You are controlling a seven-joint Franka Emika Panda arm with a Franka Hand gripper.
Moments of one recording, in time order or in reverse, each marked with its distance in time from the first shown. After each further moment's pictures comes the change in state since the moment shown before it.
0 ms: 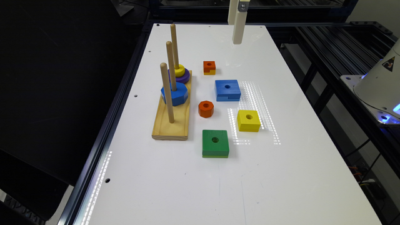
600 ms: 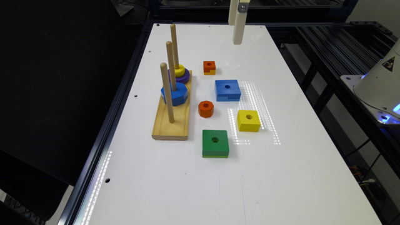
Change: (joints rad) arm -0.006 0.017 0.001 -0.021 -0.004 0.029 -0.001
